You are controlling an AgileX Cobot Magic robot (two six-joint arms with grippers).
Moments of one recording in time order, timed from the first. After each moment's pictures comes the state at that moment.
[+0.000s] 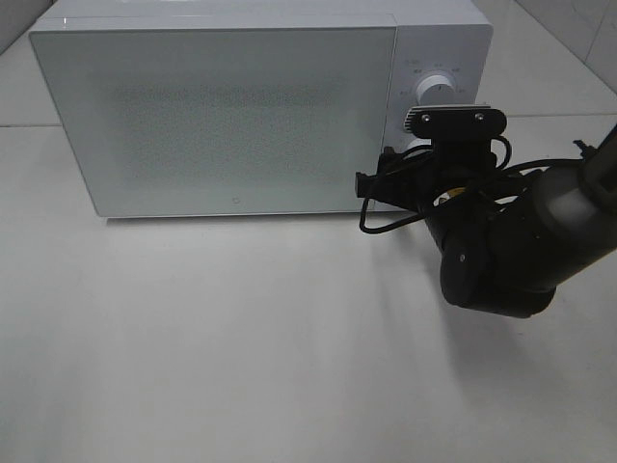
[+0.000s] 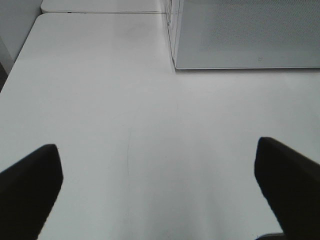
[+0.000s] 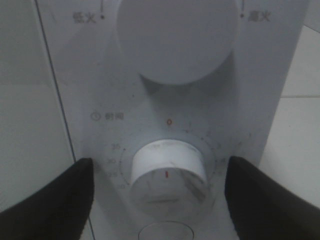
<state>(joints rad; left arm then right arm) 0.04 0.00 -0.50 -0.11 1.04 0.06 0.57 2.05 -0.73 0.65 -1.17 -0.23</state>
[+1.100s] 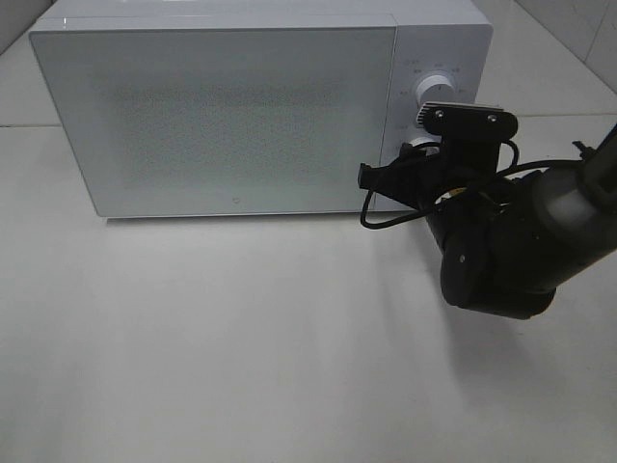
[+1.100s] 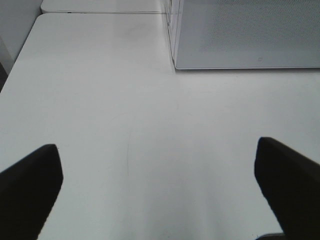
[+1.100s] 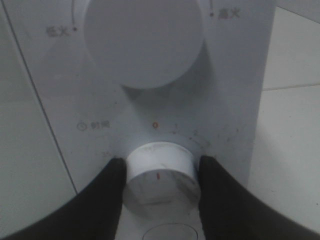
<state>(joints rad) 0.04 0.00 -0.50 -0.11 1.04 0.06 0.57 2.05 -0.73 0.66 -1.19 -0.12</state>
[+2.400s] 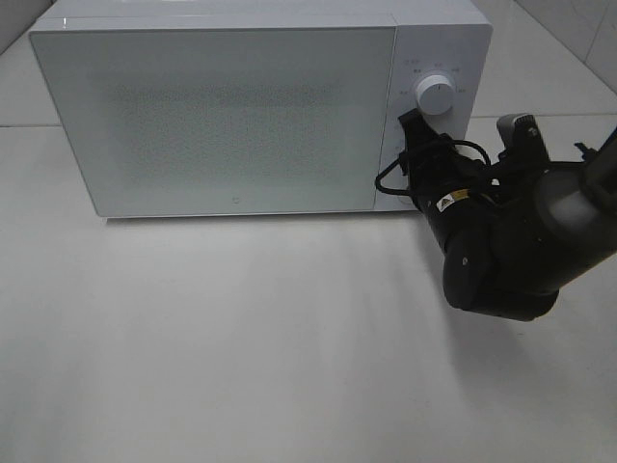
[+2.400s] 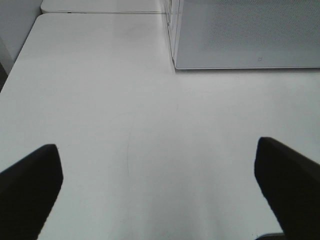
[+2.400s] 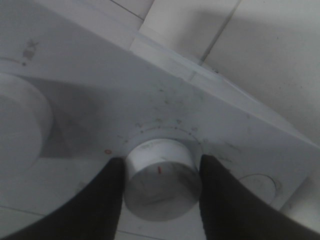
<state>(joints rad) 0.04 0.00 -0.50 -0.11 1.04 0.06 0.57 2.05 -0.72 0.65 -1.20 0.83</state>
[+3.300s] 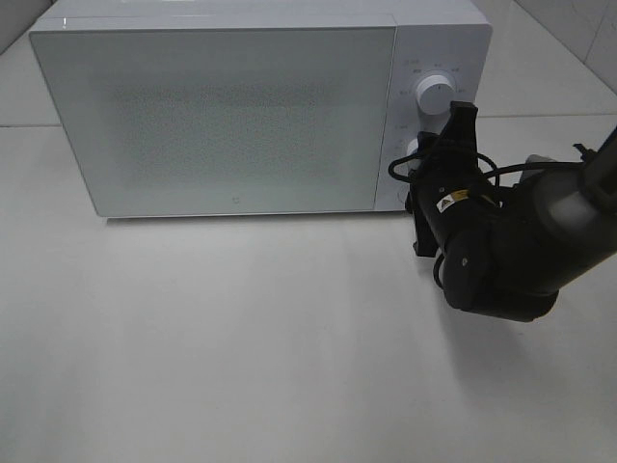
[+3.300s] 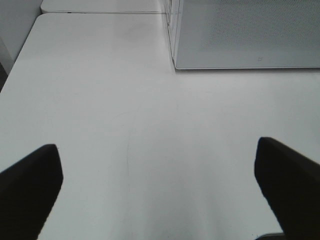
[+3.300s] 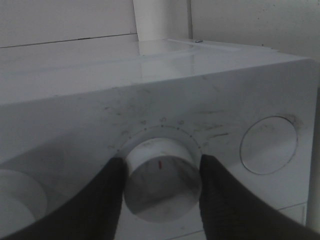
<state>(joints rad) 0.04 0.00 -0.50 -0.11 1.04 0.06 0.57 2.05 -0.72 0.65 -1.20 1.46</state>
